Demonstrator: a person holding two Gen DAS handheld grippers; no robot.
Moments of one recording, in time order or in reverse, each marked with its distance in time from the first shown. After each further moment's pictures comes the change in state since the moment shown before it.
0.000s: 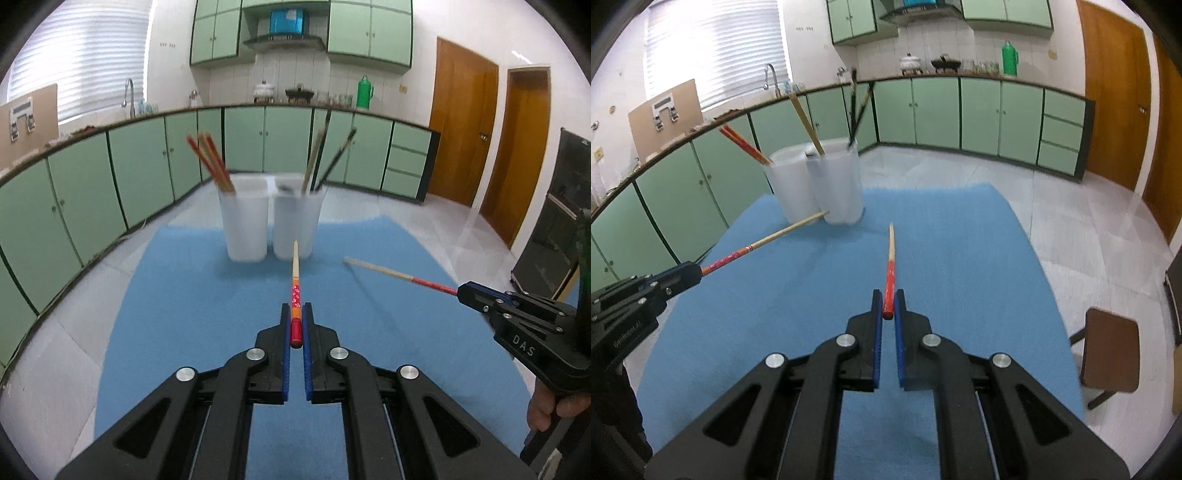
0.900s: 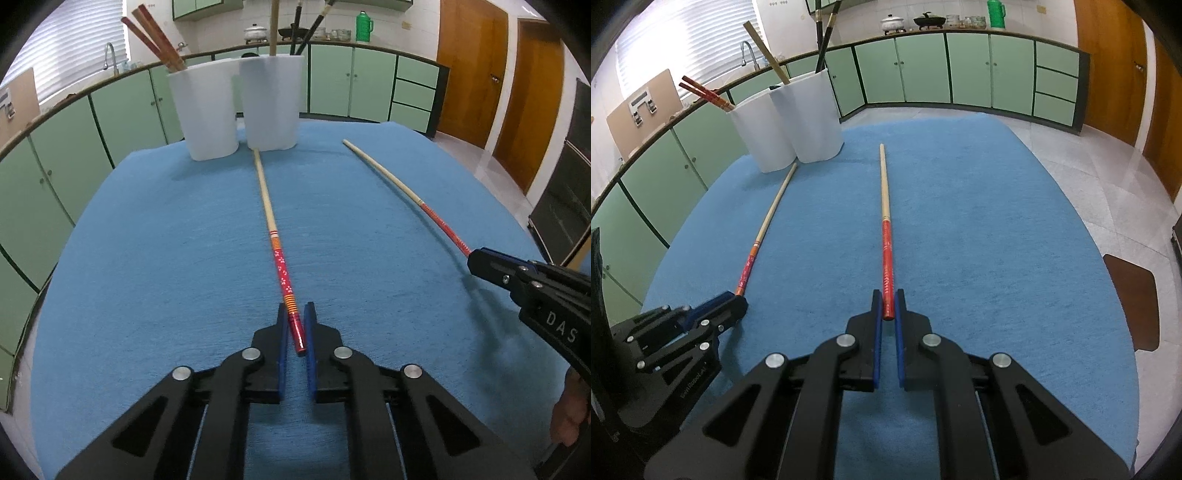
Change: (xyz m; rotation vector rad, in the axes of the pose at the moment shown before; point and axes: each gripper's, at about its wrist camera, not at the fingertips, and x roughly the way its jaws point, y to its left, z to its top) left arm 0.093 -0.032 -0.077 0.048 0.252 0.051; right arm 0.057 -0.018 -0.058 0.105 0.173 -0.001
